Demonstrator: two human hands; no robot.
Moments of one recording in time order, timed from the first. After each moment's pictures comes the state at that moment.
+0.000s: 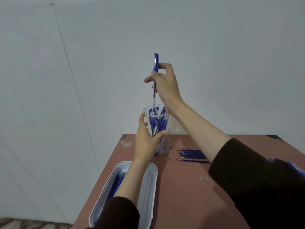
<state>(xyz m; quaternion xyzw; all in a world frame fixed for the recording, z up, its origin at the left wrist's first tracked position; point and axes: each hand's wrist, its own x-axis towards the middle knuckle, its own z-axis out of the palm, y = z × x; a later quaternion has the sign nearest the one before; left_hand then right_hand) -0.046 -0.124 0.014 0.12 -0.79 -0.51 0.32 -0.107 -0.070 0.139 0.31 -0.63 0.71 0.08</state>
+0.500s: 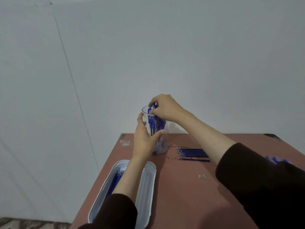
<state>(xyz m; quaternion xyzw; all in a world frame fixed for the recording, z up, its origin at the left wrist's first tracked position) -0.046 -0.126 0.015 0.12 -0.79 -0.51 0.31 -0.120 -0.057 0.107 0.38 -0.87 0.30 0.07</state>
